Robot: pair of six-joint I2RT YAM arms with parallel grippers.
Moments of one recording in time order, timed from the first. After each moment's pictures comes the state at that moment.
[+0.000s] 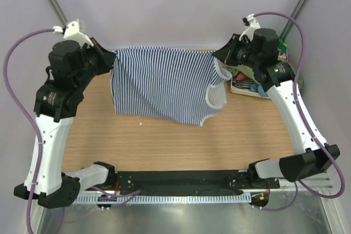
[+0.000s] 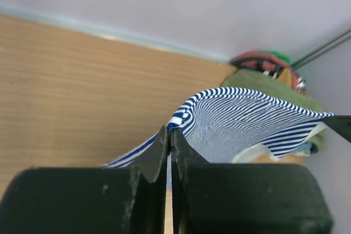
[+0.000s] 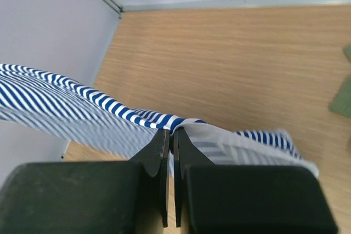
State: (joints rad) left arm -0.30 1.16 1.75 -0.84 -0.11 -0.47; right arm 0.26 1.35 1.55 -0.52 -0.31 0.45
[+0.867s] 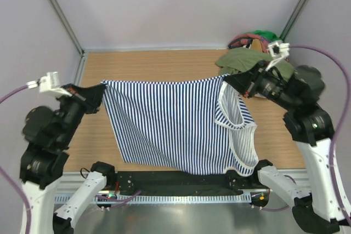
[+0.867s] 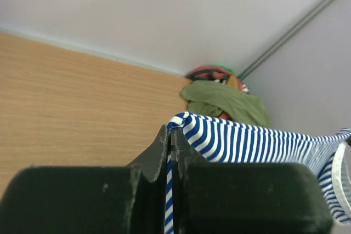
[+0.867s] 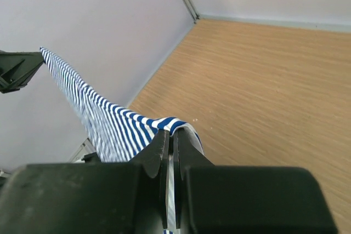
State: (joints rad) left arm -0.30 0.61 1.38 -0.70 -0.02 -0.55; right arm 0.26 0.86 1.44 -0.60 -0.53 0.47
